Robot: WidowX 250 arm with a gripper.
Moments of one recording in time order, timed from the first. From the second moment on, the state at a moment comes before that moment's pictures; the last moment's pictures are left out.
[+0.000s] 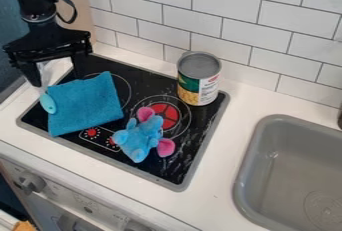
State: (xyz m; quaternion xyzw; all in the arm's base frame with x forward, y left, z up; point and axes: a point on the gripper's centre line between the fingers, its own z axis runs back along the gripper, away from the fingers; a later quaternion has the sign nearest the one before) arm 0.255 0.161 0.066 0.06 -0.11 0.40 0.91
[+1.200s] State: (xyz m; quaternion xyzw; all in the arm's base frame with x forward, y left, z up) arm 0.252 0.211 0.005 0.09 -0.03 0.46 0.88
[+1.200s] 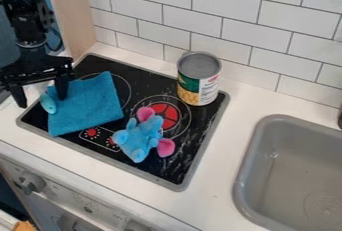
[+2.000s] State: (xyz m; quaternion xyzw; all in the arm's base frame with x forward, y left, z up) arm 0.255 0.209 -0.002 0.10 -0.03 0.45 0.88
